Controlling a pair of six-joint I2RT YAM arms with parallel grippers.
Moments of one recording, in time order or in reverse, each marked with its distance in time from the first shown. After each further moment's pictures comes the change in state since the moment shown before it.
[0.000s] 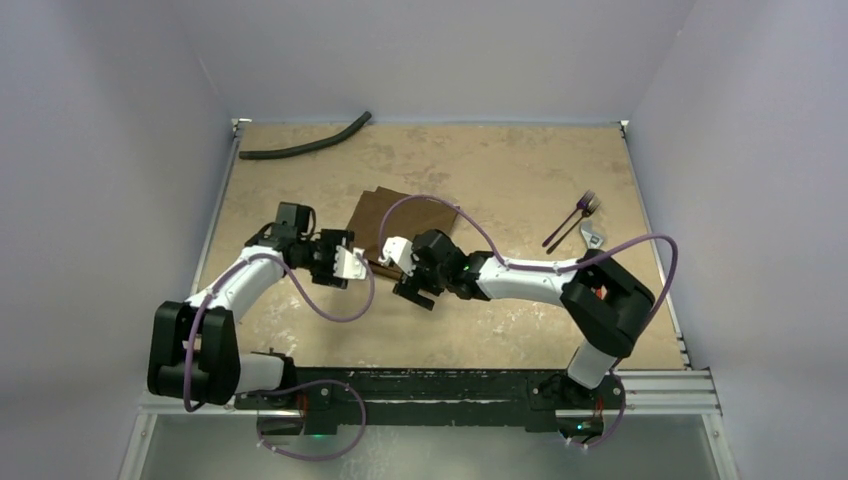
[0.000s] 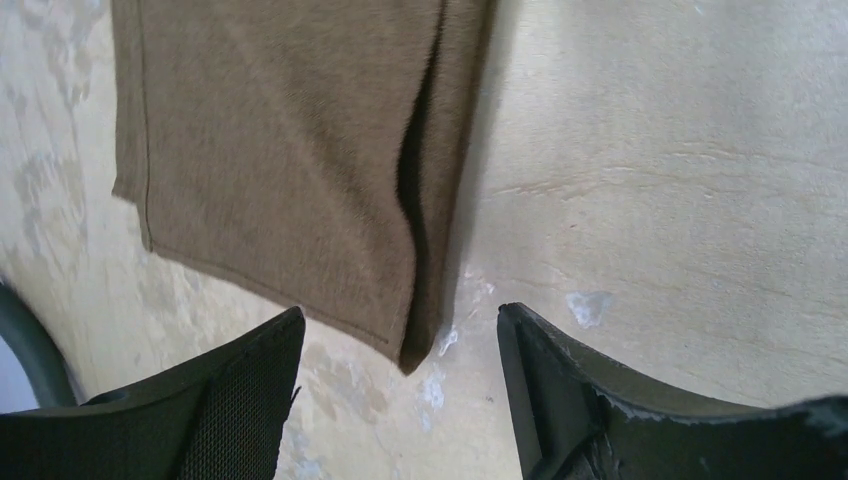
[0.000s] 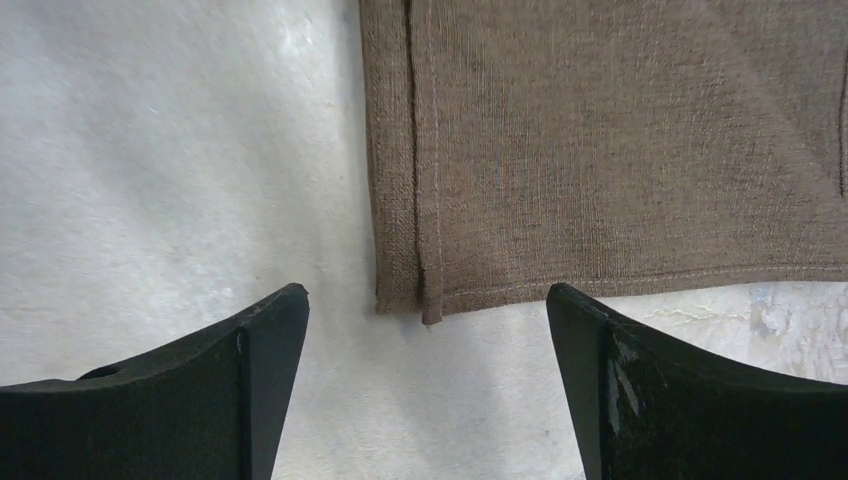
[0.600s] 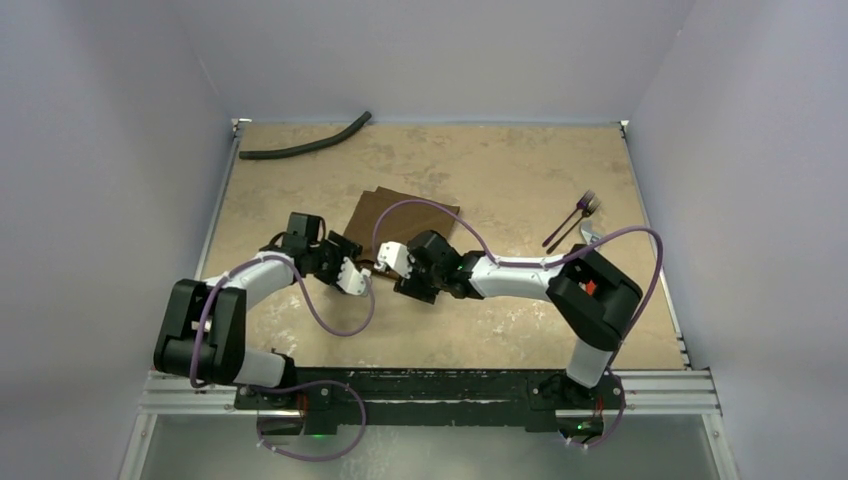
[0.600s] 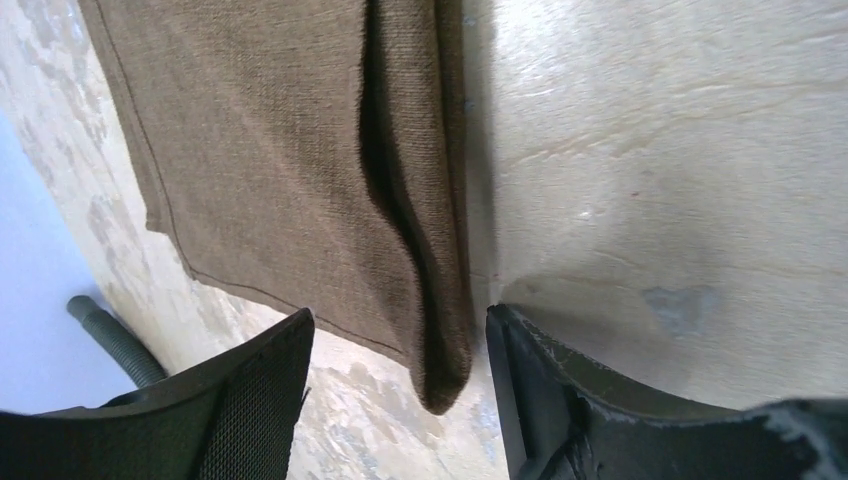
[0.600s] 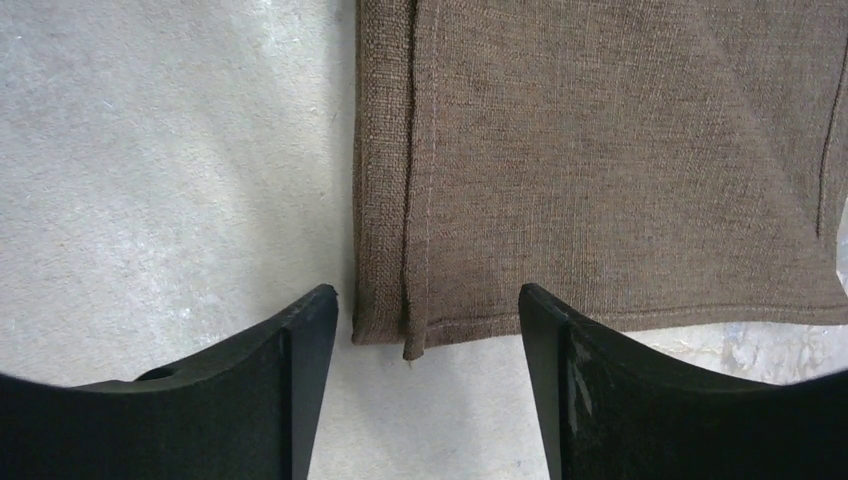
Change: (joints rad) left arm -0.053 0.089 -0.130 0.257 -0.127 0.251; right arm -0.001 0.073 0.020 0.011 0.023 -0.127
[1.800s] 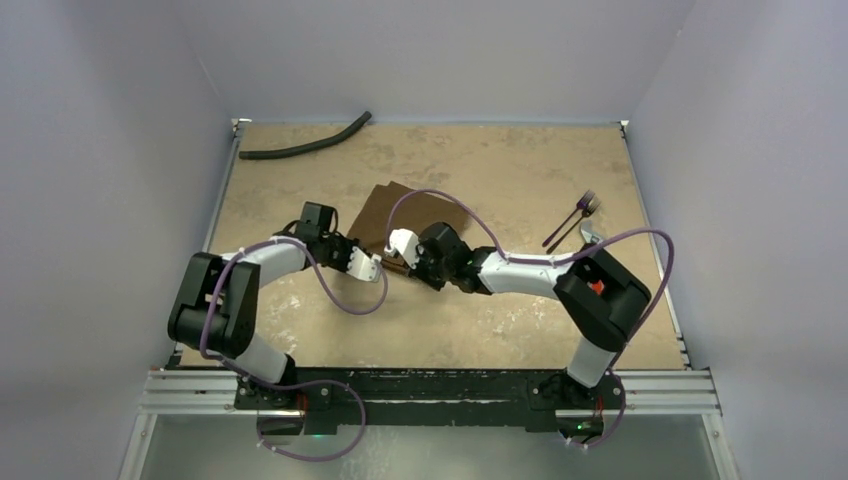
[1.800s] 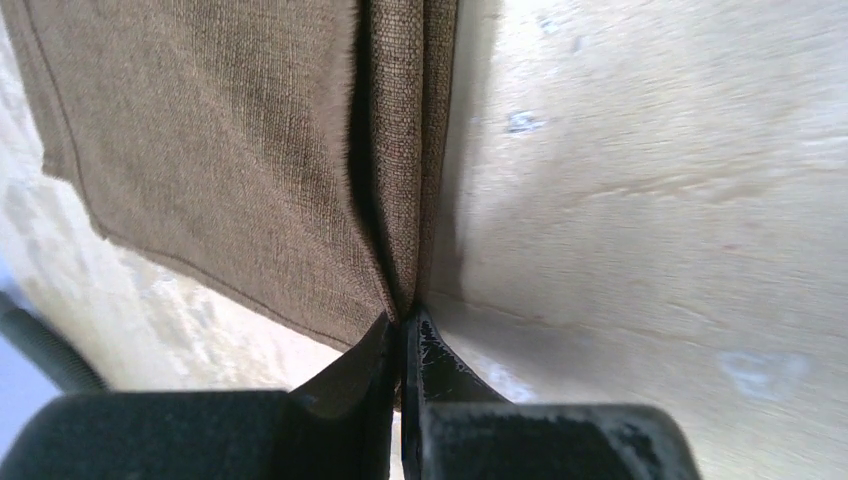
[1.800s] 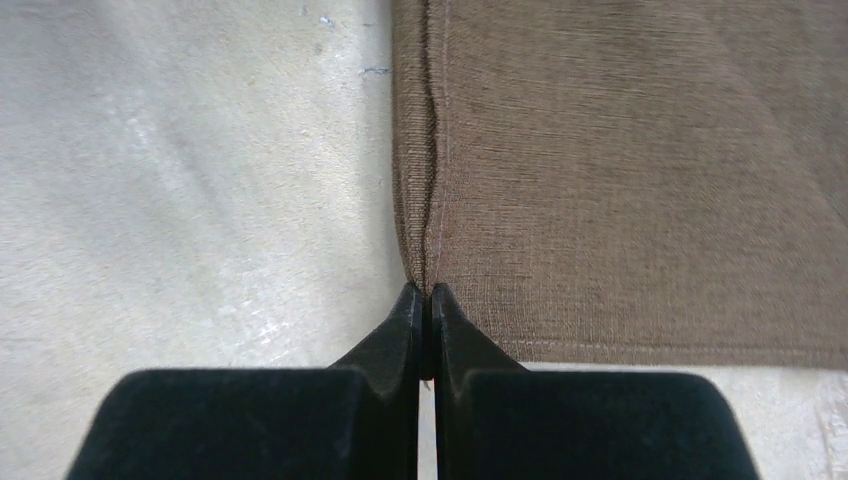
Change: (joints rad) left arm -0.047 0.173 0.106 0.072 -0.079 -0.126; right arm -0.064 -0.009 -0.027 0.068 -0.116 0.128
